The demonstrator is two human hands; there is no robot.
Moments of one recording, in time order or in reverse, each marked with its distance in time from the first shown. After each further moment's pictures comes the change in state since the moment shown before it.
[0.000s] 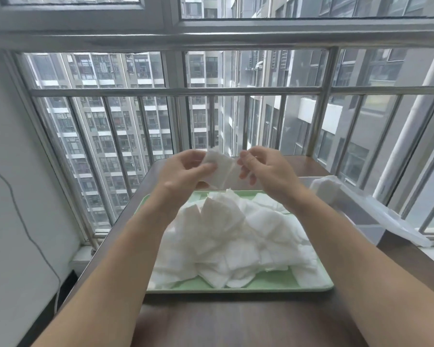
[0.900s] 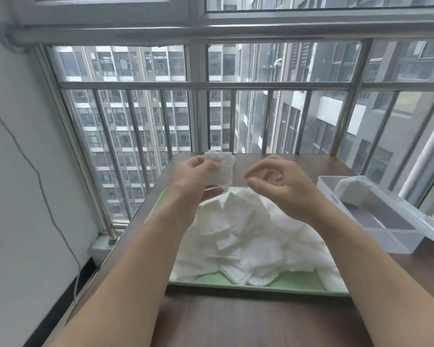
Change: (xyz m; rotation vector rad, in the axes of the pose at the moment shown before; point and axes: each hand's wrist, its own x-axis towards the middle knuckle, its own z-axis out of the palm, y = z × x) left_hand -0.011 -0.008 -0.008 -0.169 0.194 -0.220; right_hand -0.020 0.007 0.018 -0.168 -0.112 -0.165
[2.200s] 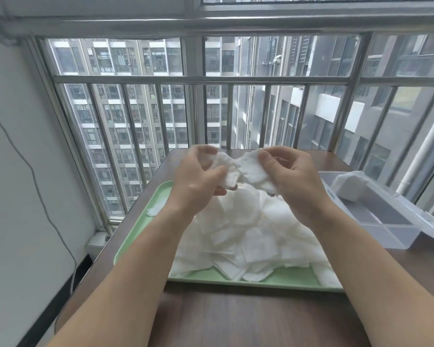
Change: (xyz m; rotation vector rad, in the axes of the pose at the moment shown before) left_hand -0.011 -0.007 0.011 0.254 -0.020 0.237; right_hand -0.006 -0.006 0.003 0.548 0.241 0.159
